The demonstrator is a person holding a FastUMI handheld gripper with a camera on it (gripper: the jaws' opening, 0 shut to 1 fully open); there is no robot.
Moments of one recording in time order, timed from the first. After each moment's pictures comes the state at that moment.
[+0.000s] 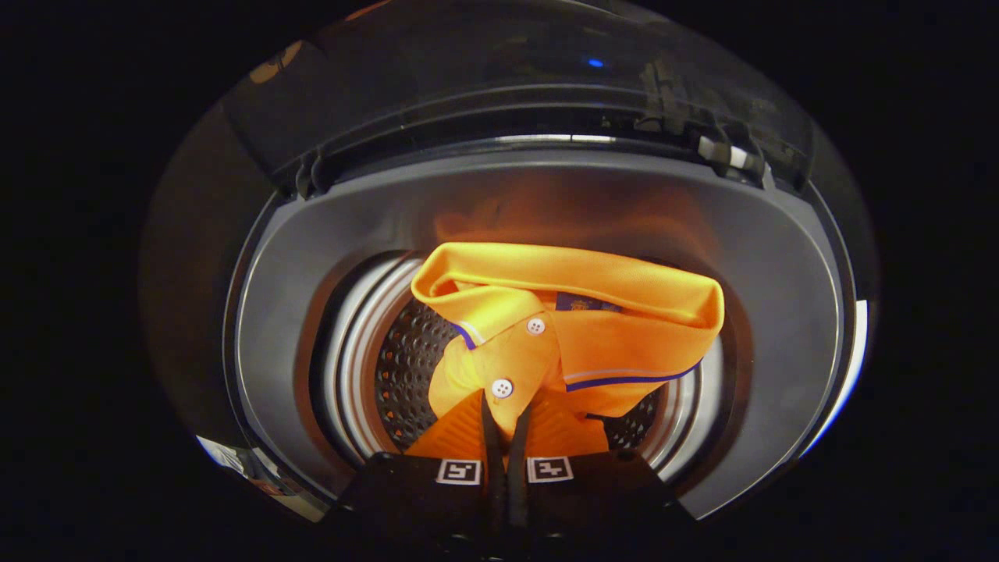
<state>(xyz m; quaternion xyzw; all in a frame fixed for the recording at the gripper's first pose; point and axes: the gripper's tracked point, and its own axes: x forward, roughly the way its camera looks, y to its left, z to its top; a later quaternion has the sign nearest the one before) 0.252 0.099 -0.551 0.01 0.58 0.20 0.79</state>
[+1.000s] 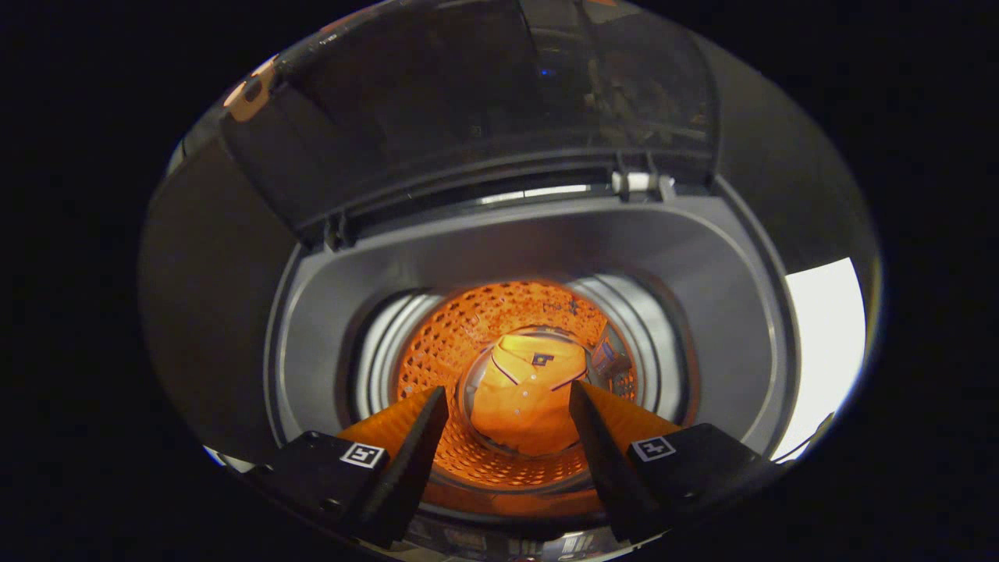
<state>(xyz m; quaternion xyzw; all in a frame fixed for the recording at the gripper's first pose) 0.242 0.092 -0.493 0.07 0.51 0.15 0.84</state>
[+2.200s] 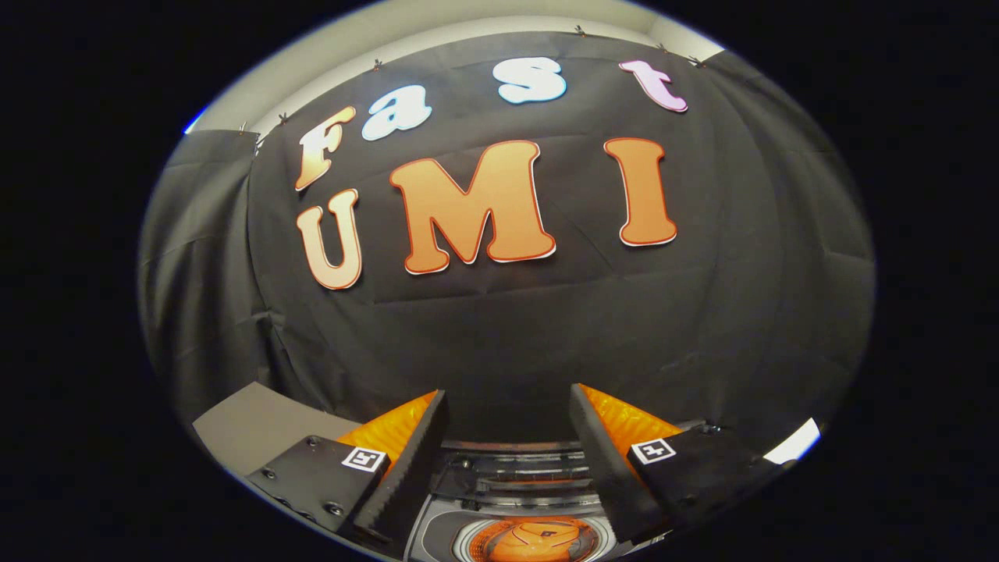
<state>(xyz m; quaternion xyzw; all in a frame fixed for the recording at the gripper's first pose) 0.406 0.146 -0.121 0.06 0.16 0.19 0.97</state>
